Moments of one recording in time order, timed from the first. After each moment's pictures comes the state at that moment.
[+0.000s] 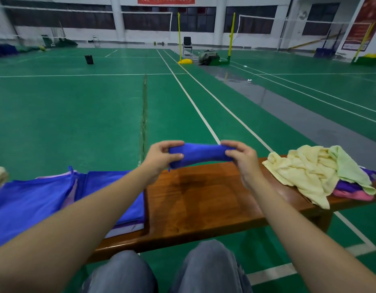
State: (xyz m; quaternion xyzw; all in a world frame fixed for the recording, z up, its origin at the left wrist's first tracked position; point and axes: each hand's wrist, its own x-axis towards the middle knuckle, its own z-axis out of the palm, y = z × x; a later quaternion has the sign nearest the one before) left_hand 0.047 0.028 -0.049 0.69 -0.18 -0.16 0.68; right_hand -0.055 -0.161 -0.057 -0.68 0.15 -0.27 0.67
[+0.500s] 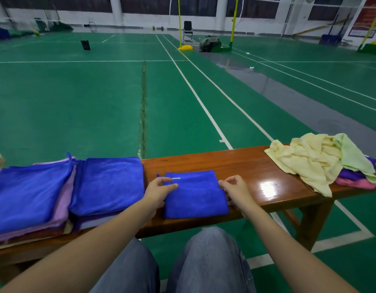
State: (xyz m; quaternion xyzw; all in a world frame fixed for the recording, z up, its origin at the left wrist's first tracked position) left_hand 0.015 0.053 -0.158 0.73 0.02 -0.27 0.63; right_hand -0.080 -0.147 -0.161 -0.73 0.35 -0.06 0.58
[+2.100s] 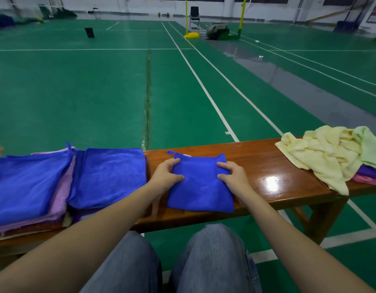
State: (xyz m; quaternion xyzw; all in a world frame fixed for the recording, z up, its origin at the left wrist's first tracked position) left_hand 0.041 0.040 -0.155 0.79 -0.12 -0.23 0.55; right_hand -0.051 -0.146 -0.166 -0.81 0.24 -0.11 0.52
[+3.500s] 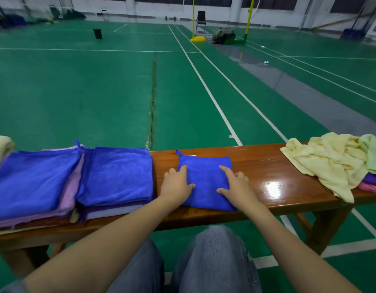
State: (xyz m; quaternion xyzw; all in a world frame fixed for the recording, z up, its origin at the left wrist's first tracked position) left_hand 0.019 0.029 -0.162 0.95 -0.21 -0.10 0.20; right_hand -0.062 -0.134 -0.163 -0.95 0.22 0.01 0.22
